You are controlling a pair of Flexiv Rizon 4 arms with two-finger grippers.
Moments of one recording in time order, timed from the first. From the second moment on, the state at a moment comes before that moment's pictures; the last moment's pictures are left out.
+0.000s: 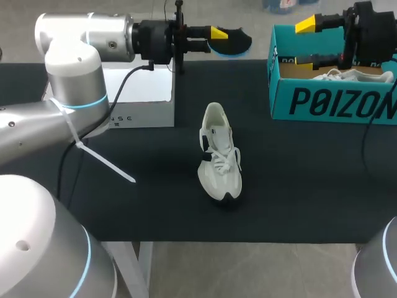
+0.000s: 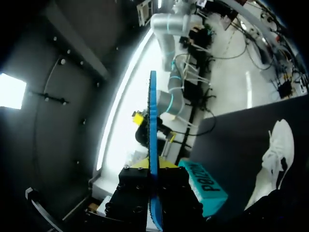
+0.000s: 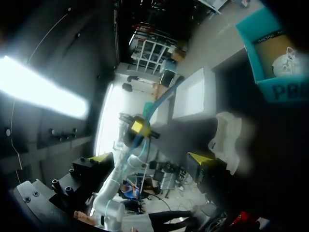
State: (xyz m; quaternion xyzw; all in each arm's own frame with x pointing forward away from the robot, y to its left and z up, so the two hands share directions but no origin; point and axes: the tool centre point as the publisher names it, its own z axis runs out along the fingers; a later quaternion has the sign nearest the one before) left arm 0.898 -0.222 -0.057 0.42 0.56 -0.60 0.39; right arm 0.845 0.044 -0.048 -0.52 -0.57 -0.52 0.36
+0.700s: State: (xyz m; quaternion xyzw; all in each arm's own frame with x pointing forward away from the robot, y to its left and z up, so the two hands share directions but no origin) left arm 0.902 -0.198 -0.066 0.24 0.63 -0.73 0.14; right arm 0.845 0.043 -0.048 -0.52 -0.57 -0.52 0.36
